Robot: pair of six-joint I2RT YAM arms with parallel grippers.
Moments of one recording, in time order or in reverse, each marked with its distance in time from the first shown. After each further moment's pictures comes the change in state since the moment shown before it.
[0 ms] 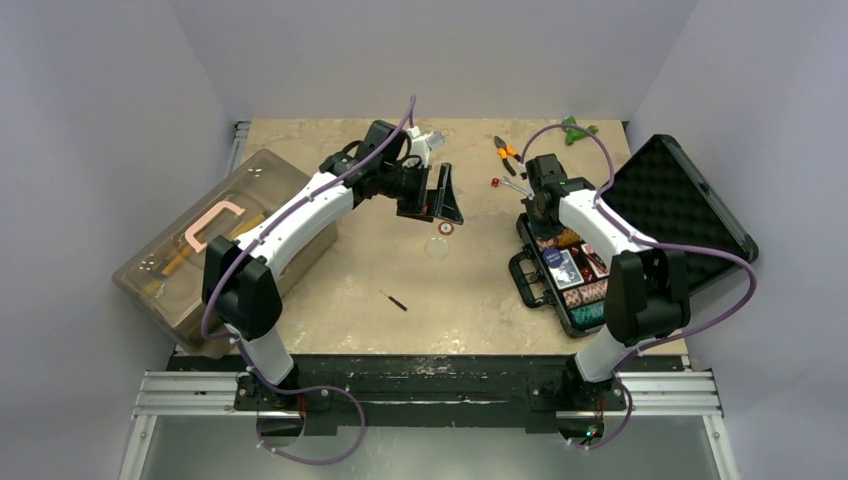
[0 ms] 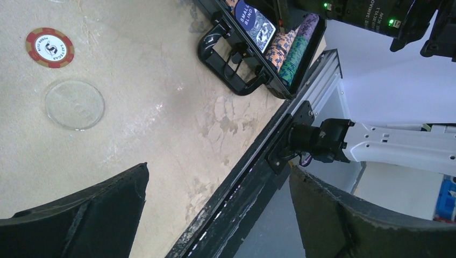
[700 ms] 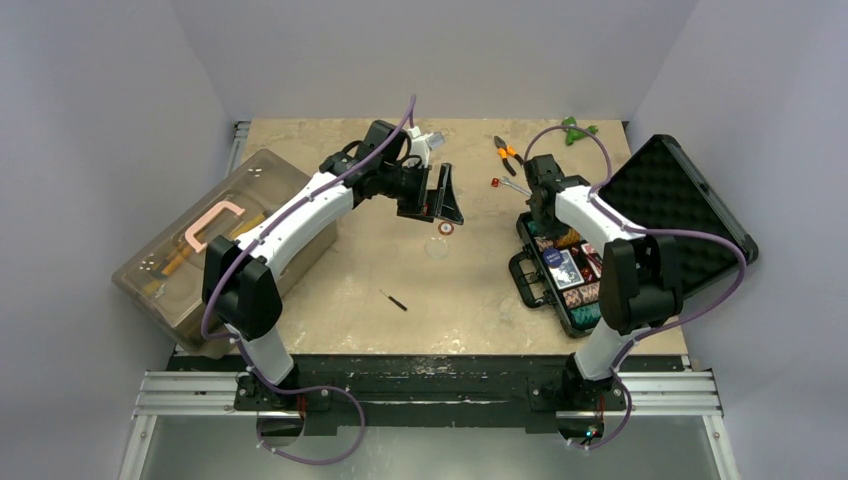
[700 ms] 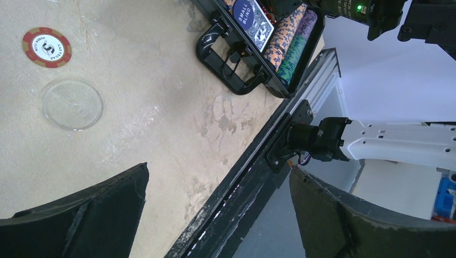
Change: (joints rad) left arm 0.000 0.002 0.000 0.000 0.008 0.000; right arm -0.009 0.069 0.020 -0.005 0.150 0.004
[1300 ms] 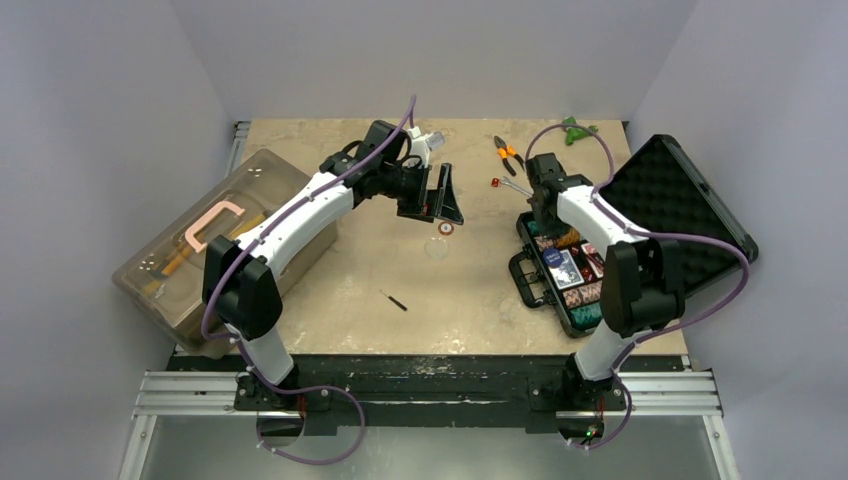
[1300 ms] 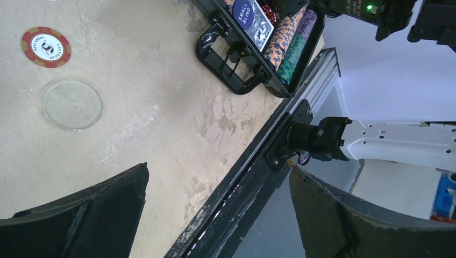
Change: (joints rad) left arm 0.000 0.001 0.000 0.000 0.002 0.000; right arm -0.004 -0.002 0.007 -0.008 0.018 -0.004
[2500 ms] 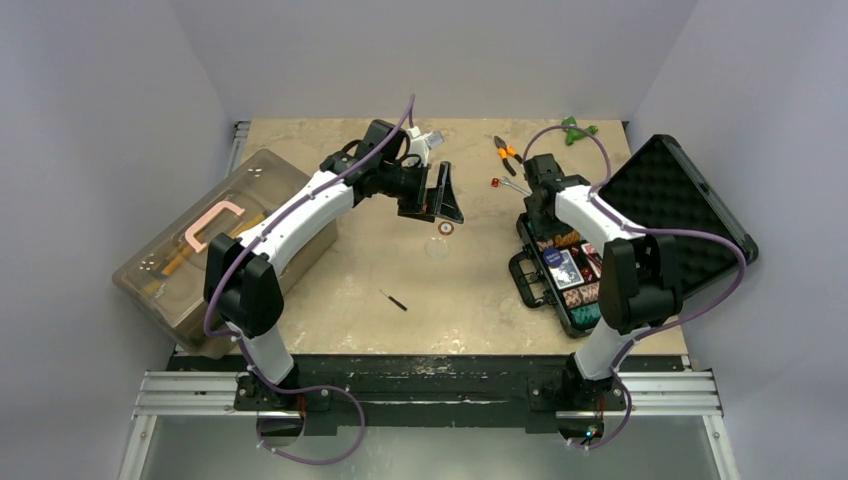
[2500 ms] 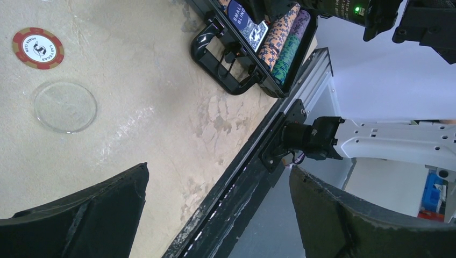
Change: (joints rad) left arm 0.012 0.014 0.000 0.015 0.035 -0.011; right arm 0.000 0.011 -0.001 0.016 -0.046 -0.001
